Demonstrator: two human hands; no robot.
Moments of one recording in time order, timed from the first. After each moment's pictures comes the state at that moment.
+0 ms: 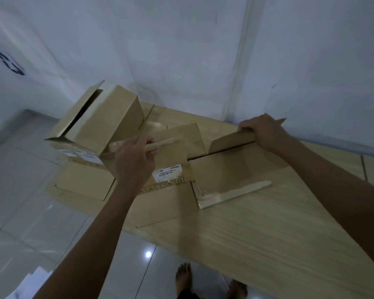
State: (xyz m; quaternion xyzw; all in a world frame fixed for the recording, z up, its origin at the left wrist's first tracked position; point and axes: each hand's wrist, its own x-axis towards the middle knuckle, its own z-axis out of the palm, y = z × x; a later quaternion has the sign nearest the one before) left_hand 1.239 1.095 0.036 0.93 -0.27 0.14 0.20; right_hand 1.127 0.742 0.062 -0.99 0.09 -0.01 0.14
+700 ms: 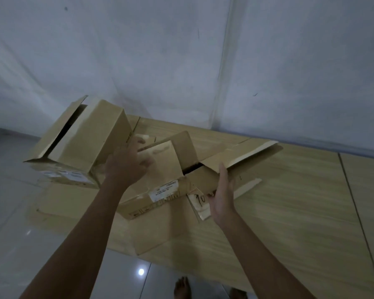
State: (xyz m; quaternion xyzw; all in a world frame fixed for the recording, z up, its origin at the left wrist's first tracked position) left_hand 1.288 1.087 0.044 0.95 -0.26 -0.04 0.14; right_hand 1.096 0.923 -0.004 -0.30 0.46 -0.22 0.81
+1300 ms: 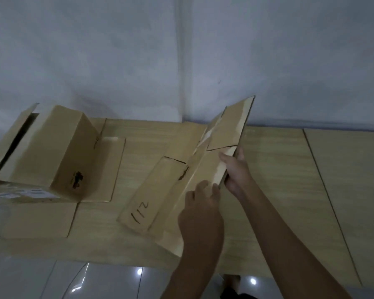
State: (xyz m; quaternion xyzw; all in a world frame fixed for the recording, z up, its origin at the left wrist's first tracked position) left_hand 1.029 0.982 0.041 0.90 -0.41 -0.04 0.16; right_hand 1.046 0.823 0.020 -0.37 0.44 -0.28 0.77
